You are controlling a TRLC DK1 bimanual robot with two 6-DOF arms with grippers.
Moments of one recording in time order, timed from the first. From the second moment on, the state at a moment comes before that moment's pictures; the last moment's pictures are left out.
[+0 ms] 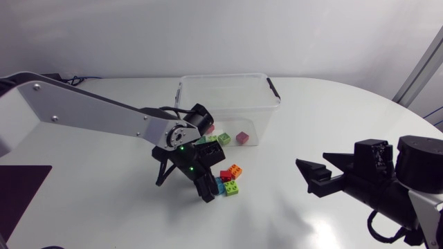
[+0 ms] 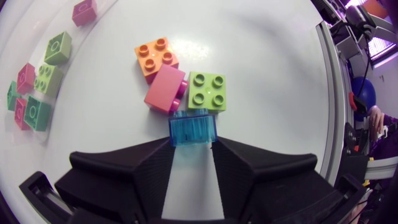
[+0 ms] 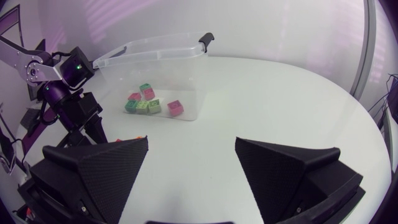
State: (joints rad) left arm -0.62 2.00 1.16 -0.49 0.36 0.53; right arm 0.22 0.78 0.26 0.04 -0.15 0.07
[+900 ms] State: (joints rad) left arm -0.37 1.70 1.44 -0.39 0.35 0.50; right arm 0.38 0.89 0.30 0.03 -0.07 0.09
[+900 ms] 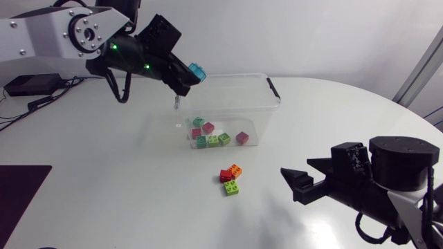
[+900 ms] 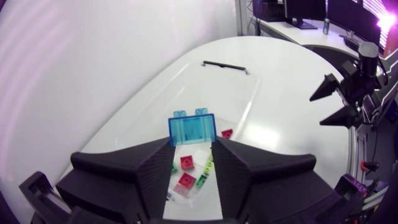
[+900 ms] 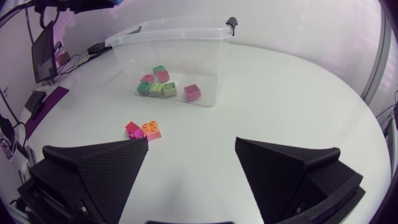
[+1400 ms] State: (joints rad) left arm -0.34 1.98 1.57 -0.26 0.27 0.41; right arm 0.54 1.39 0.62 -0.14 -0.21 0.07
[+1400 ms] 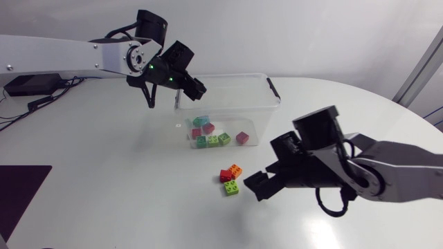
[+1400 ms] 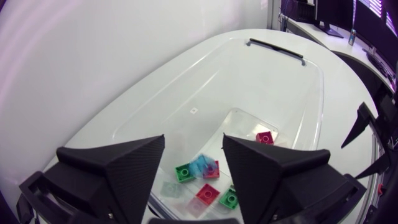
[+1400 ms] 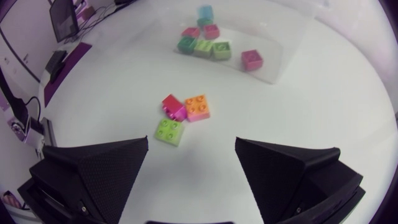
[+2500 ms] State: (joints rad) left arm -0.24 1.23 0.94 -0.47 0.34 0.59; right arm 0.70 1.89 1.00 -0.34 -0.07 0.13
